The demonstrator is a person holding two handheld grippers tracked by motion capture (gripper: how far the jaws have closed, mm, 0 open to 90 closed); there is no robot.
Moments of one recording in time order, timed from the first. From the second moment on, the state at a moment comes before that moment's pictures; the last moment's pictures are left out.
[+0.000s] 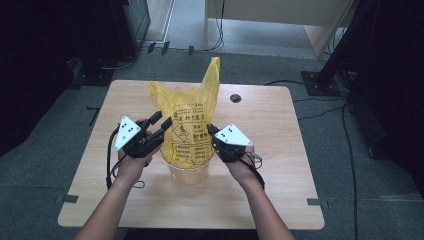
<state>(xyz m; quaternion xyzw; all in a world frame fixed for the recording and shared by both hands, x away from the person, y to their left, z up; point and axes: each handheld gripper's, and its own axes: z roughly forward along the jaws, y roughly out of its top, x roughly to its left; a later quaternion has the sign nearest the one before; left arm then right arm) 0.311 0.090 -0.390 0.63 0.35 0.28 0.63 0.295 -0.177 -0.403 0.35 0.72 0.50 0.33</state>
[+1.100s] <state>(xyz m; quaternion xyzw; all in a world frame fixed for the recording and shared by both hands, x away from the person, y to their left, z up) 0.315 0.075 -0.400 0.69 0.34 0.27 0.58 0.294 -0.185 -0.395 0.36 0.71 0.53 0.29</state>
